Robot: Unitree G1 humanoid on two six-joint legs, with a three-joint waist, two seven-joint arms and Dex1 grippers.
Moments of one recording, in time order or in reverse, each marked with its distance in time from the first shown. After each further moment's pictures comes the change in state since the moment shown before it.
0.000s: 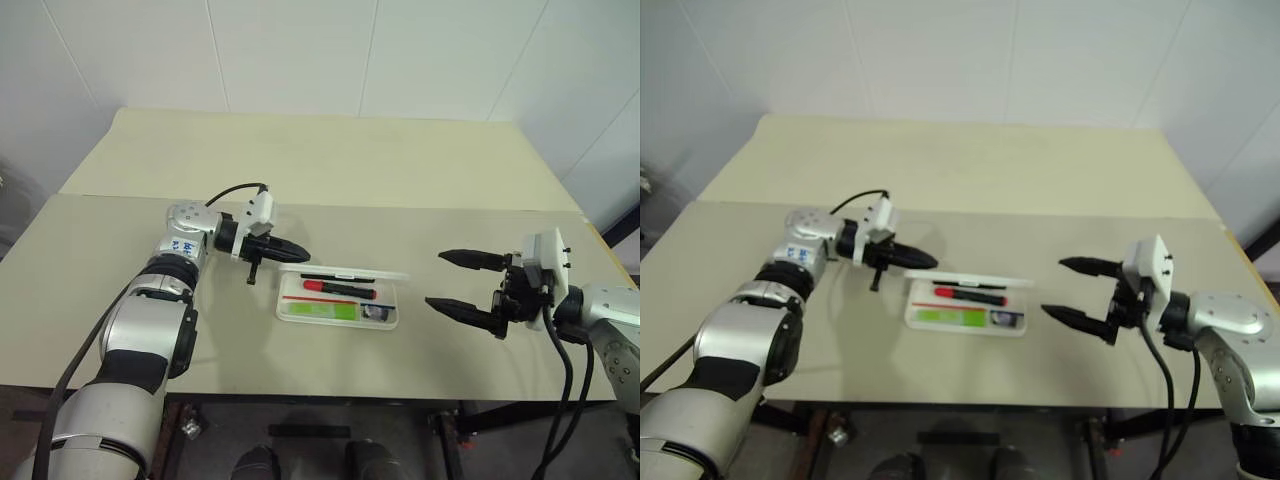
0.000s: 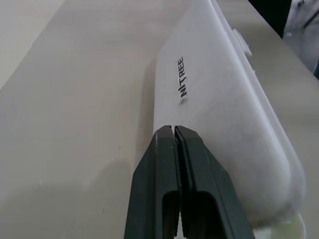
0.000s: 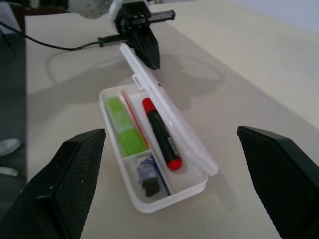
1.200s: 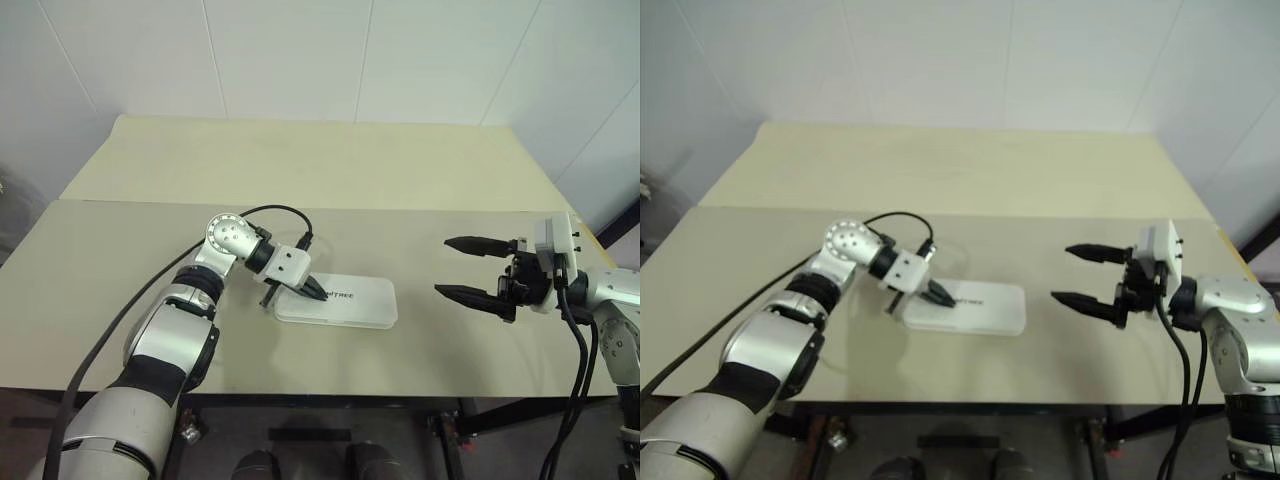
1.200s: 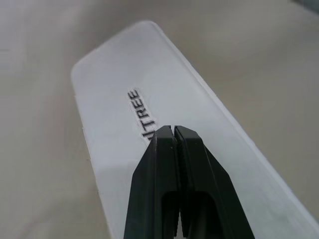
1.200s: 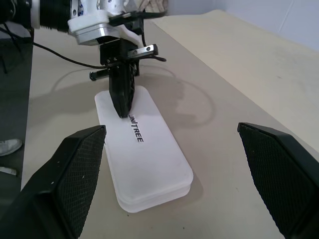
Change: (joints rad) left arm 0.052 -0.075 -0.084 -0.028 0.072 -0.383 0.000; right arm -0.132 0.025 0.046 0.172 -0.058 -0.091 0.083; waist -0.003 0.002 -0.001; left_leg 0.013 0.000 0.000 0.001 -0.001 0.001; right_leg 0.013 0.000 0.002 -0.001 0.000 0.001
